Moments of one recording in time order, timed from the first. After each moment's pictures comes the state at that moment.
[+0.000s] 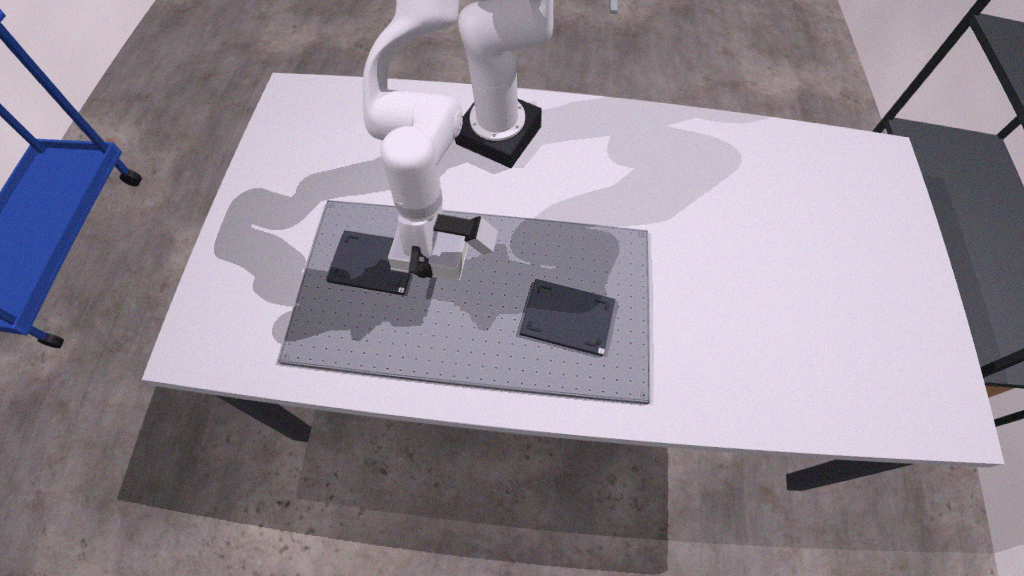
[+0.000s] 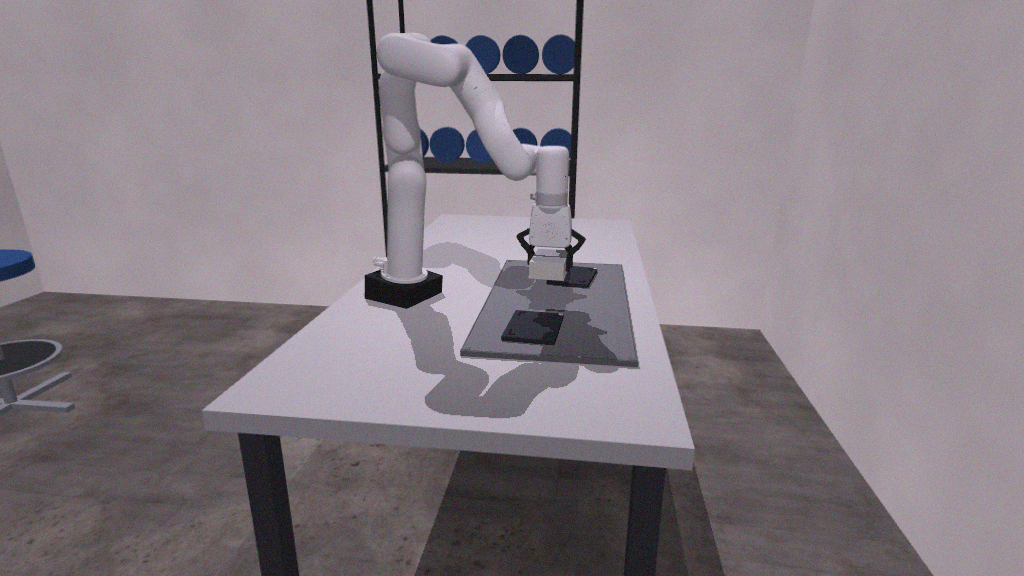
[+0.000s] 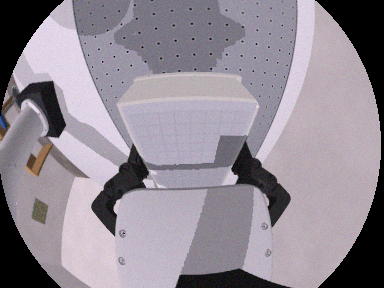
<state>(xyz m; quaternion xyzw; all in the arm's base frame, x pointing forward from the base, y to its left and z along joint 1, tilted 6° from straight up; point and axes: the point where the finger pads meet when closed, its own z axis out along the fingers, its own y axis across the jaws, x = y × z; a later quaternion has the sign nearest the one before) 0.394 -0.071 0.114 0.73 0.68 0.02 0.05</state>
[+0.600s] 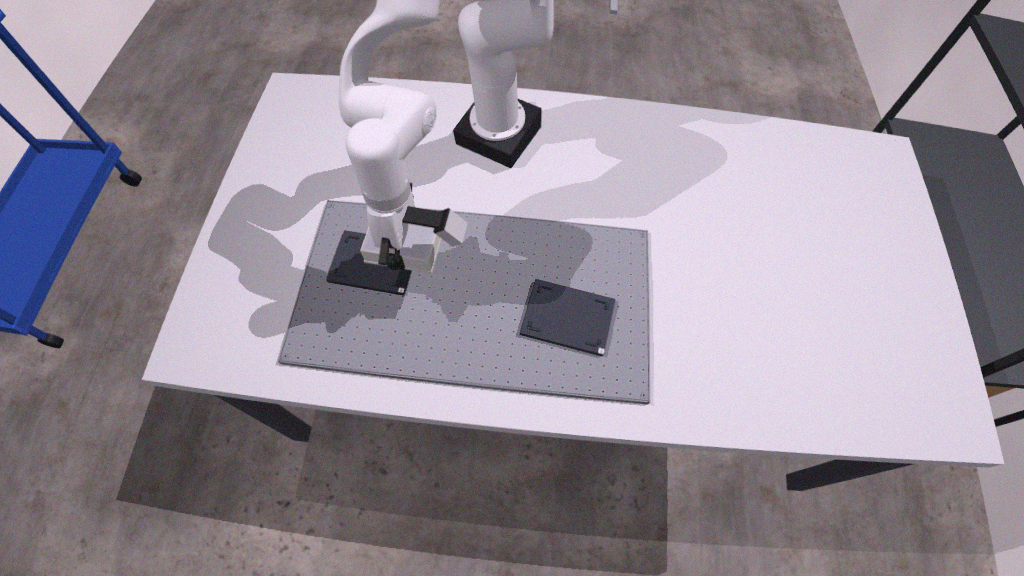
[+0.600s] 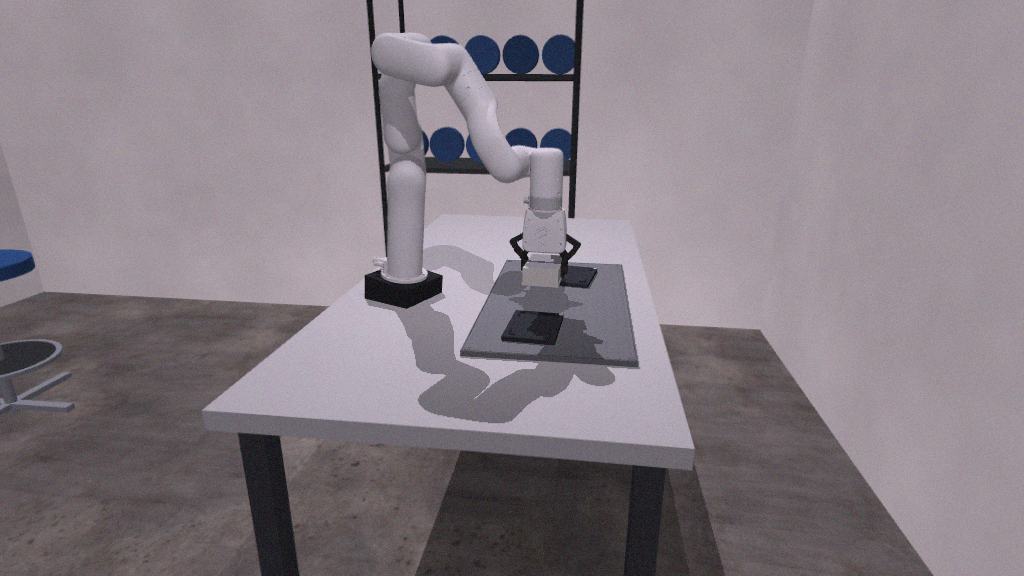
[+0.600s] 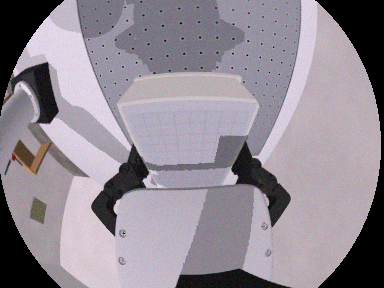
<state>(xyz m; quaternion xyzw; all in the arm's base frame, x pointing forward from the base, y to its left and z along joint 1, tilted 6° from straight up) 0.384 -0.123 0.115 0.73 0.68 0.02 0.05</state>
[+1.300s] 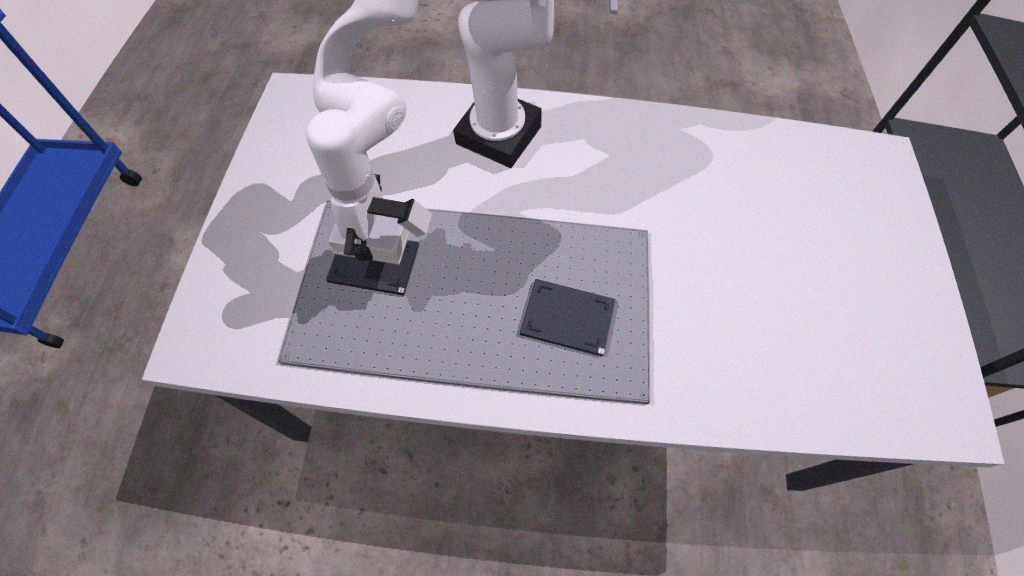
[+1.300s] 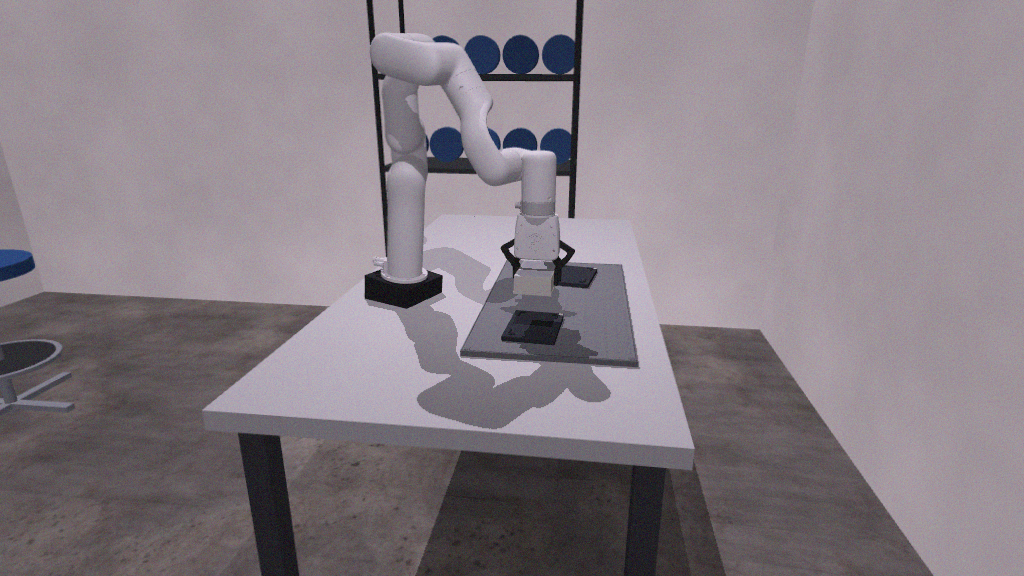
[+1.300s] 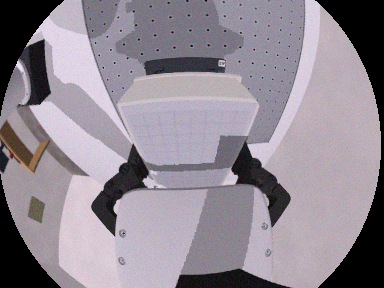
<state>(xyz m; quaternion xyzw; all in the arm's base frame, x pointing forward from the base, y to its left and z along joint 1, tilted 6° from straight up) 0.373 -0.185 0.117 0.73 0.68 0.02 0.05</state>
